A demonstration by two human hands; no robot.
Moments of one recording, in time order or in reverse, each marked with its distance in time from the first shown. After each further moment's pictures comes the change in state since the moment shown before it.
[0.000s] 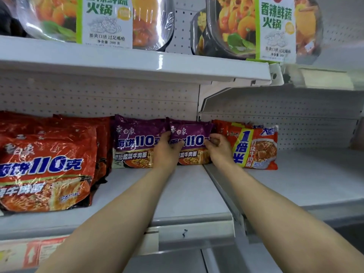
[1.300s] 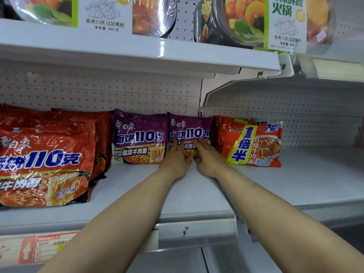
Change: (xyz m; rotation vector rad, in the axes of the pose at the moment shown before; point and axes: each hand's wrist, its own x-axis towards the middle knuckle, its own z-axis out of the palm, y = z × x) left_hand -0.001 -0.027 0.017 0.646 -0.455 0.062; right_hand -0.011 0.022 0.010 -0.933 -0.452 -0.332
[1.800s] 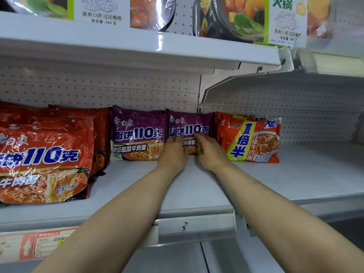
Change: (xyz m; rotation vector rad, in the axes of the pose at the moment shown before) left_hand -0.003 0.004 -0.001 -0.082 0.249 0.063; right_hand -0.011 -0.007 -0.009 0.098 0.157 0.012
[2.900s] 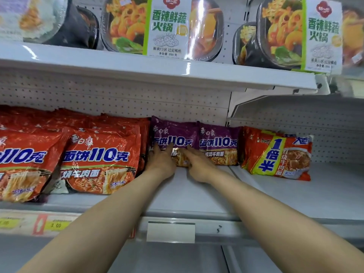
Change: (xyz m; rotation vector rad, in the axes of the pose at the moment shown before) left_hand -0.036 -0.068 -0.101 0.231 -0.081 -0.313; right_hand -0.002 -0.116 0.027 -0.044 -0.315 -0.164
